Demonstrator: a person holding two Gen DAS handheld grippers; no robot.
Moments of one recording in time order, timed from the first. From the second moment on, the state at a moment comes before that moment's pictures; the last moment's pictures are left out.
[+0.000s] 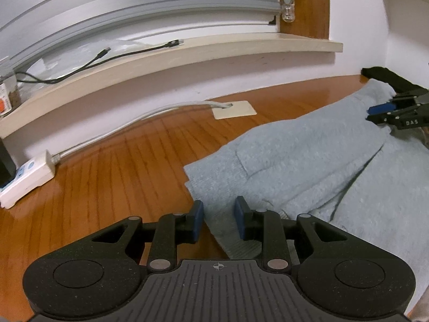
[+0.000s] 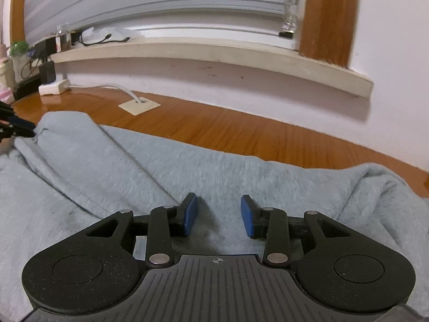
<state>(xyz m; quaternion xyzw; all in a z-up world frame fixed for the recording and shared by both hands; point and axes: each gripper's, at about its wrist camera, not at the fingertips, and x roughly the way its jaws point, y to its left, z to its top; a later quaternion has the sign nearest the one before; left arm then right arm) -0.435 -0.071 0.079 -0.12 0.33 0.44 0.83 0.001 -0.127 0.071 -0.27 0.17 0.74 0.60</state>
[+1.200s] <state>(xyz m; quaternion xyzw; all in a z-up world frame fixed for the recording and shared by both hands) -0.256 -0.049 0.069 -0.11 0.26 0.36 0.89 0.155 -0.210 0.085 -0.27 0.26 0.66 0.65</state>
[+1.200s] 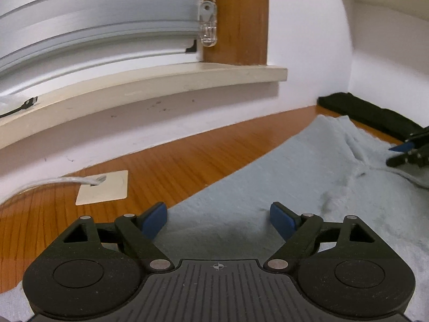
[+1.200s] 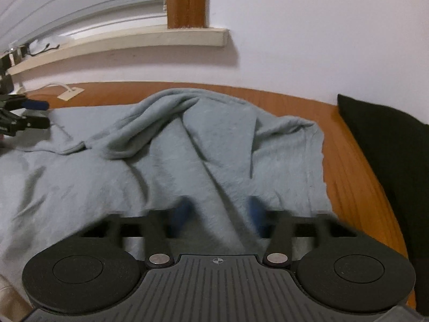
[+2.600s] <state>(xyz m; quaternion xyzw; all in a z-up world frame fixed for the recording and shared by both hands) -0.255 -0.048 0.066 -0.11 0.27 0.37 0.88 0.188 -0.191 0.127 -0.23 0.26 0.63 0.69</state>
